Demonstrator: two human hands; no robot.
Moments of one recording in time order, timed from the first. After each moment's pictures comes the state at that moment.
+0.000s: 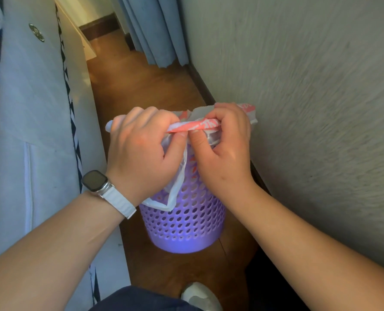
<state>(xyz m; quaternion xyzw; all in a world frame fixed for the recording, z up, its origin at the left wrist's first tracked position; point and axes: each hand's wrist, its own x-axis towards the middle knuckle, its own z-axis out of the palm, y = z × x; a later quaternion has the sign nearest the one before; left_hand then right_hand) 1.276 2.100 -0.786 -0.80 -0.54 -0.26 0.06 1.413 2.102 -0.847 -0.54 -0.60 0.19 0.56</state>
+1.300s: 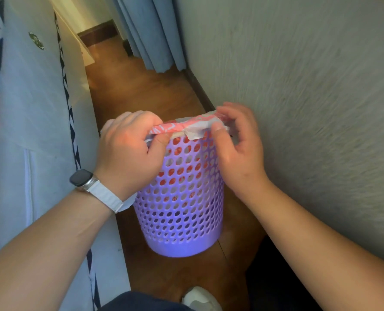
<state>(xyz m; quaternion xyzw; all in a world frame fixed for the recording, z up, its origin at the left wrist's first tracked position) 1.256 2.113 -0.789 -0.80 -0.54 -0.27 0.01 1.437 2.112 -0.853 -0.52 -0.56 0.26 0.59</state>
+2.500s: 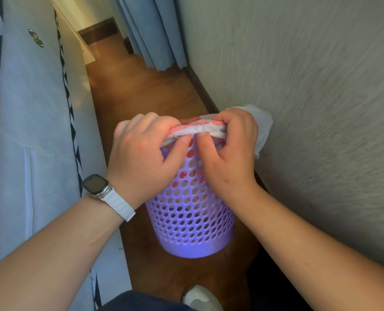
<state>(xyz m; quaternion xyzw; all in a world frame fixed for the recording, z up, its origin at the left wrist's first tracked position) 1.273 2.102 -0.789 -0.81 -0.53 -0.25 0.03 1.420 2.101 -0.849 -0.57 -0.59 0.17 0.55</state>
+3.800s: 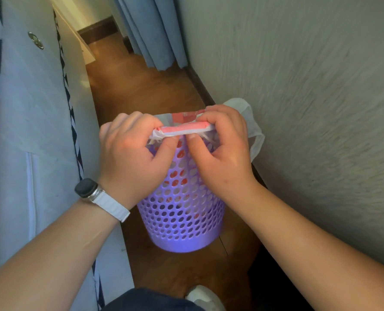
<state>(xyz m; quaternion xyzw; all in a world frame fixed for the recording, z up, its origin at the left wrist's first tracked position) 1.261 2.110 -0.788 -0.78 -0.56 -0.28 0.06 1.415 2.109 -0.839 -0.53 -0.60 0.24 0.54</state>
